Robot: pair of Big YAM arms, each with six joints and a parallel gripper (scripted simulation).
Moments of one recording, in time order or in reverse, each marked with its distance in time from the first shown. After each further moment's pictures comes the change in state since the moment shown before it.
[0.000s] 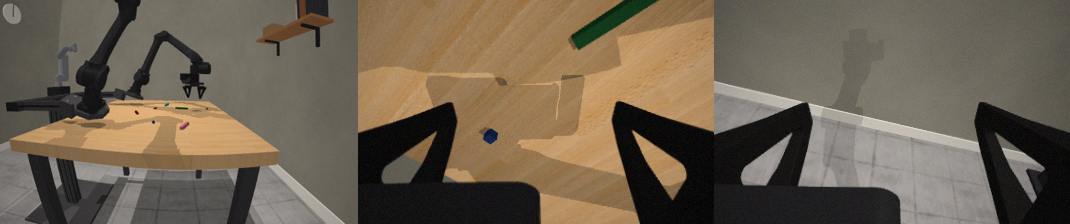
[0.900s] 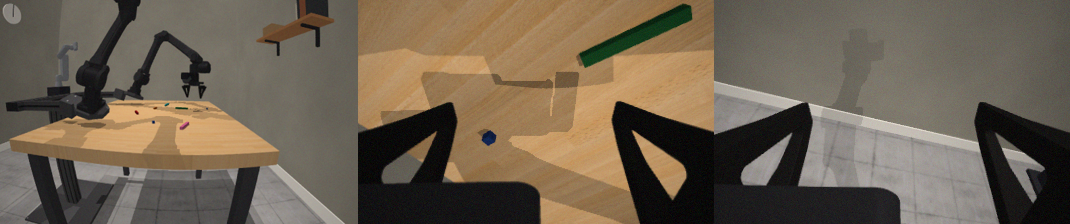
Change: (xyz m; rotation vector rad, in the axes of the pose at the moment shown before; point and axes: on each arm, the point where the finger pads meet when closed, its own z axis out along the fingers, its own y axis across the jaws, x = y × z) left arm -0.011 0.007 -0.004 -0.009 -0.004 -0.122; right arm 0.000 0.000 0.000 0.000 0.000 0.000
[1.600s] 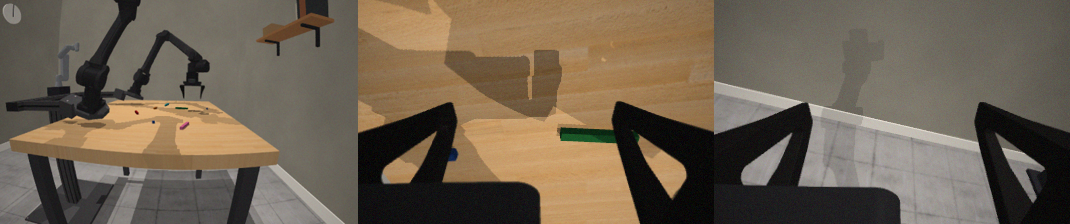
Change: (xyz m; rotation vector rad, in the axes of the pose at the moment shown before) left arm -0.055 0.023 0.000 -0.002 -0.013 -0.535; right arm 0.000 0.000 0.000 0.000 0.000 0.000
